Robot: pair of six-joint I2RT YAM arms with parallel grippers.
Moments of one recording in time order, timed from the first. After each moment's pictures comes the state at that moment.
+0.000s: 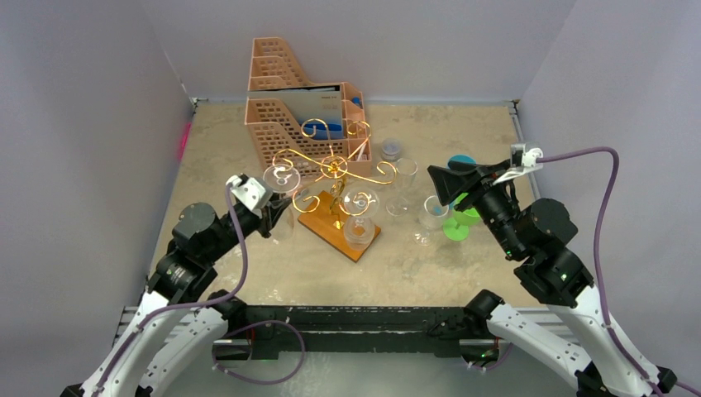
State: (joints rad) left arm -0.51 0.52 0.76 -0.32 0.21 0.11; right arm 0.70 0.62 1.02 -0.31 0.22 0.37
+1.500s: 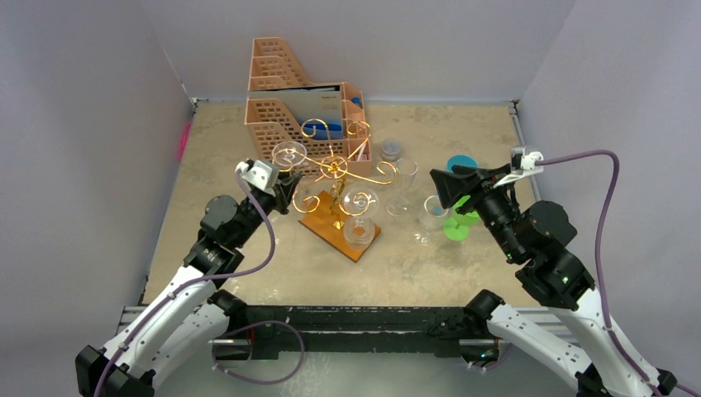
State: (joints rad) left arm -0.51 0.70 0.56 0.23 0.04 -0.01; right arm 0.70 0.60 1.01 -0.35 0.25 0.37
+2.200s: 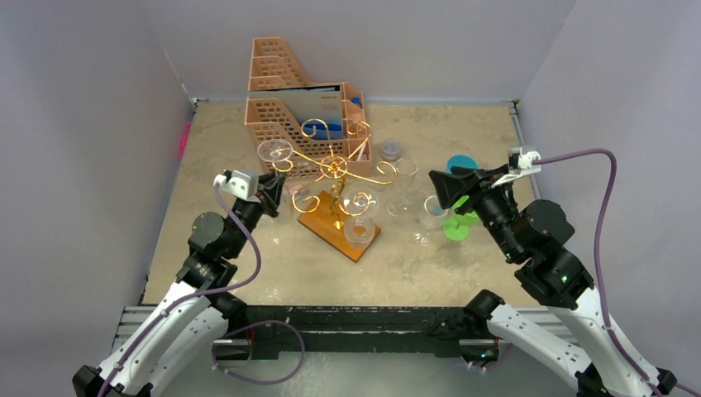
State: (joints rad) left arm -0.51 0.56 0.50 0.26 -0.08 -0.04; right arm 0.70 0.60 1.01 -0.36 0.25 0.37
